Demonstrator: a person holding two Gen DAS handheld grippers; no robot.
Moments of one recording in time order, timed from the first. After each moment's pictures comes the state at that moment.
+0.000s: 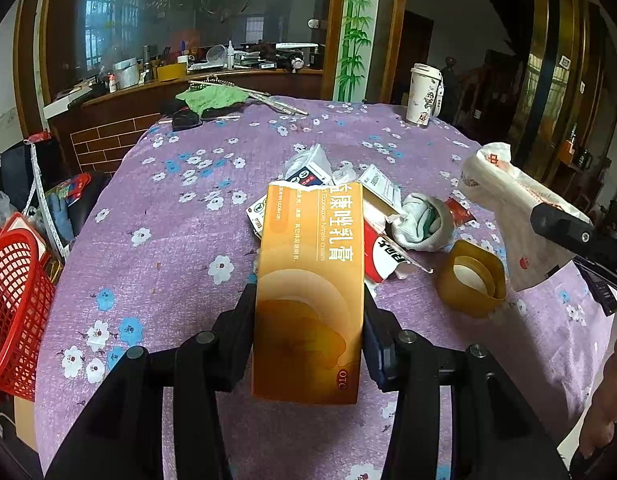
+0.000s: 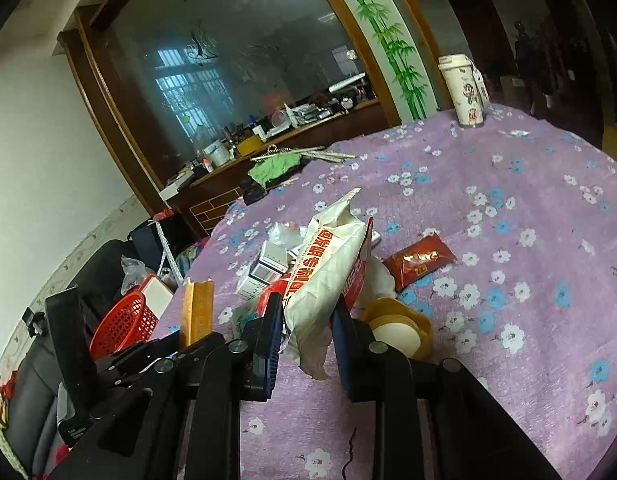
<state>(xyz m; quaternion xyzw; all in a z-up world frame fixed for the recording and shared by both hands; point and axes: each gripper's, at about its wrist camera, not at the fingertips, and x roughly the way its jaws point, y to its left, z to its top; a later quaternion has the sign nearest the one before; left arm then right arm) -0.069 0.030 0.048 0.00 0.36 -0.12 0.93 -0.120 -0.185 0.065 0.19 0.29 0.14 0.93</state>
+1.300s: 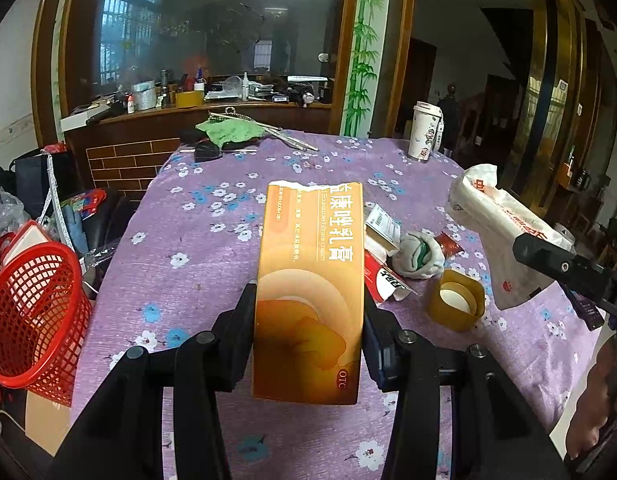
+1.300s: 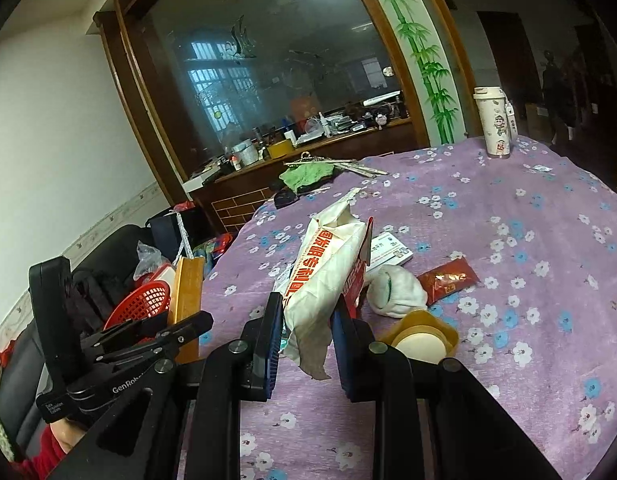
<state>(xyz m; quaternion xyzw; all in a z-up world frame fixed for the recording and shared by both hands) -0.101 0.059 0.087 -0.01 0.31 -0.11 0.94 -0.137 -0.157 0.089 0.14 0.27 0.18 0.94</state>
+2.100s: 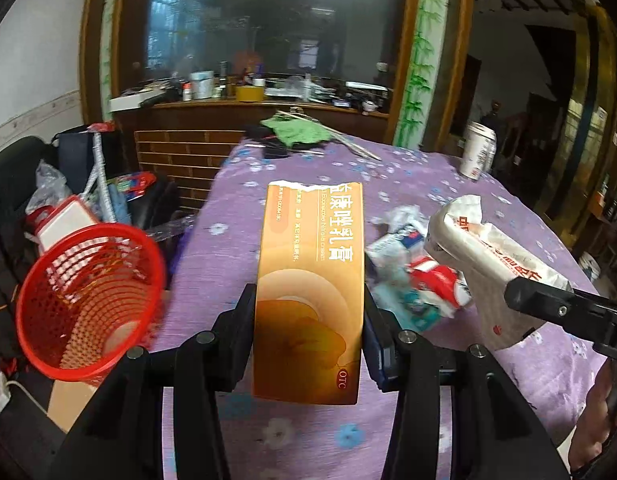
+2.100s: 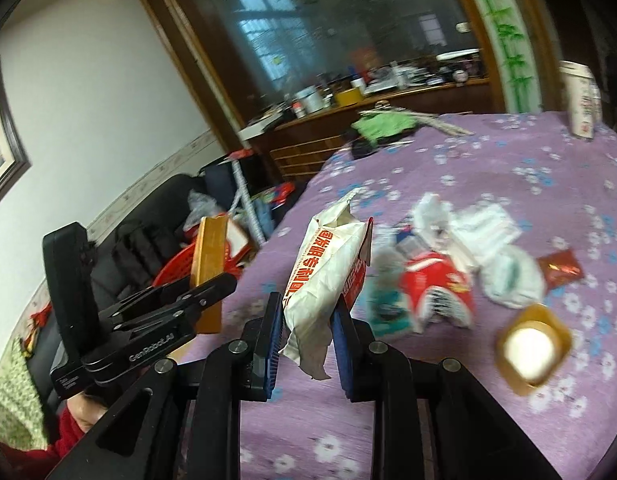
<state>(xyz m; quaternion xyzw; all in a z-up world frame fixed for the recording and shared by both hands) -0.107 0.143 0.098 -0.05 0.31 -0.03 0.95 -0.102 -0.073 0.084 0.12 0.33 0.30 0.89</state>
